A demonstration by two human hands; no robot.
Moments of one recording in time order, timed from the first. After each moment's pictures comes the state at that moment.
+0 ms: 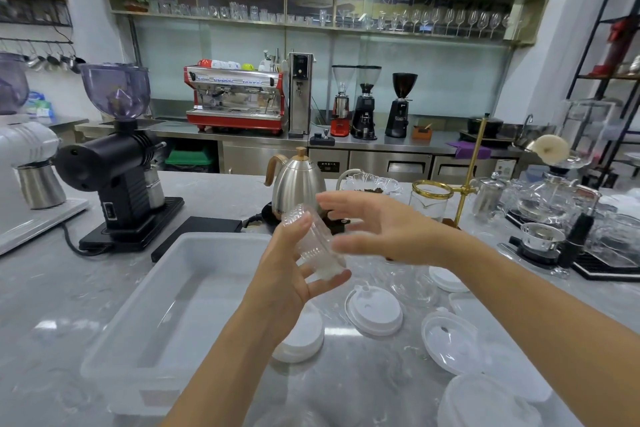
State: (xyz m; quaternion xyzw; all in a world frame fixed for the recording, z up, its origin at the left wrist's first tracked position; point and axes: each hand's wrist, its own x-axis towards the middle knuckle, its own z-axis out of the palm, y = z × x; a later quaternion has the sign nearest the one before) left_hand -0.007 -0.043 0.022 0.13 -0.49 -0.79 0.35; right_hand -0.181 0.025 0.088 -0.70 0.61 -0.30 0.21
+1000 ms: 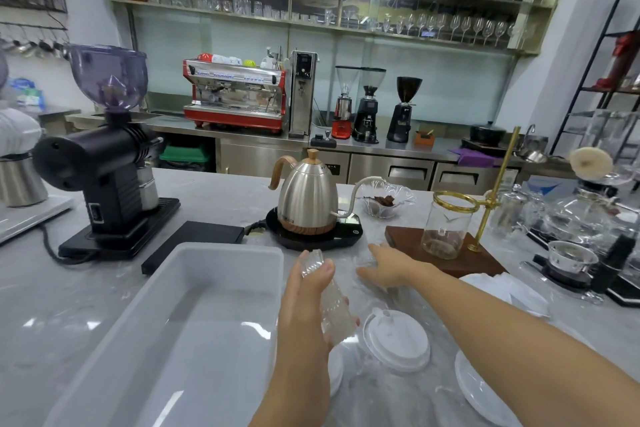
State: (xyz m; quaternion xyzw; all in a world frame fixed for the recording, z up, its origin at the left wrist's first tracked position) left_hand -0.028 -0.043 -0.023 0.24 -0.36 -0.78 0.44; right_hand -0.279 -0.099 -0.040 -0.49 0.86 -0.02 0.13
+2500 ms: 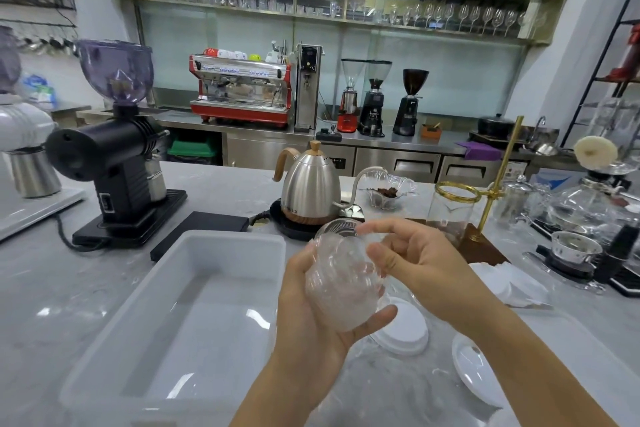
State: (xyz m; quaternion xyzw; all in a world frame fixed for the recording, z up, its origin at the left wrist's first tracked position) left_hand -0.017 -0.030 -0.006 0.10 -0.34 -0.87 0.35; right_hand -0.163 0.033 0.044 -0.58 0.58 -0.52 0.23
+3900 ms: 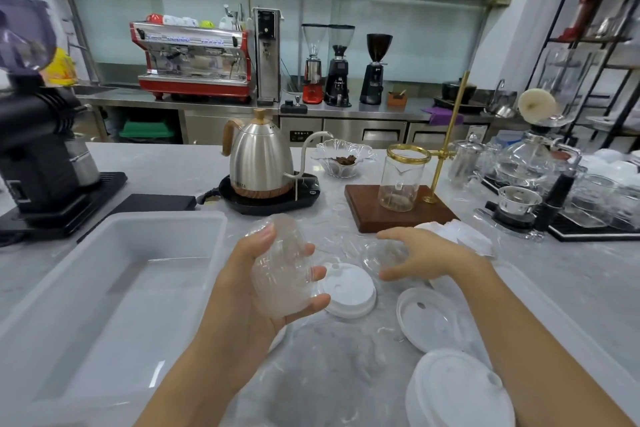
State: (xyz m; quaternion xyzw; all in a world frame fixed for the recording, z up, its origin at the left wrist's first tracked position) left_hand -0.020 -0.028 -0.011 0.13 -0.42 -0.84 0.33; right_hand -0.310 0.041 -0.026 -0.49 0.85 -0.10 0.17
